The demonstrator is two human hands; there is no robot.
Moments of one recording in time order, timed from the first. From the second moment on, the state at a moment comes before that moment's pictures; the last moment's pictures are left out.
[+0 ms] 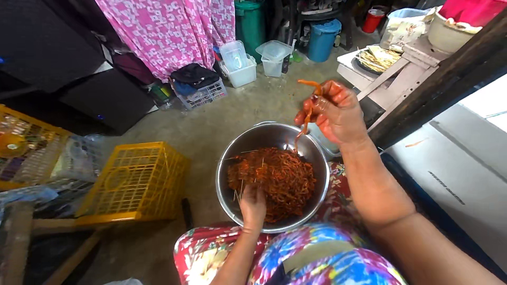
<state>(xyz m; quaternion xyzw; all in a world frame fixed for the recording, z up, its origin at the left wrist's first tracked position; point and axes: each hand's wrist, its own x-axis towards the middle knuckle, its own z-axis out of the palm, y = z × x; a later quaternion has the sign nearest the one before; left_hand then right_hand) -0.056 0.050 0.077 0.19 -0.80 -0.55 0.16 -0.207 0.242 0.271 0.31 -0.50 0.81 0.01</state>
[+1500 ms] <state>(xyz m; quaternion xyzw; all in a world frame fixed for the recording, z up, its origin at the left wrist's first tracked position) -0.053 0.054 0.075 0.10 -0.85 -0.51 0.08 -0.176 0.206 0.089 -0.14 -0.50 0.82 -0.24</state>
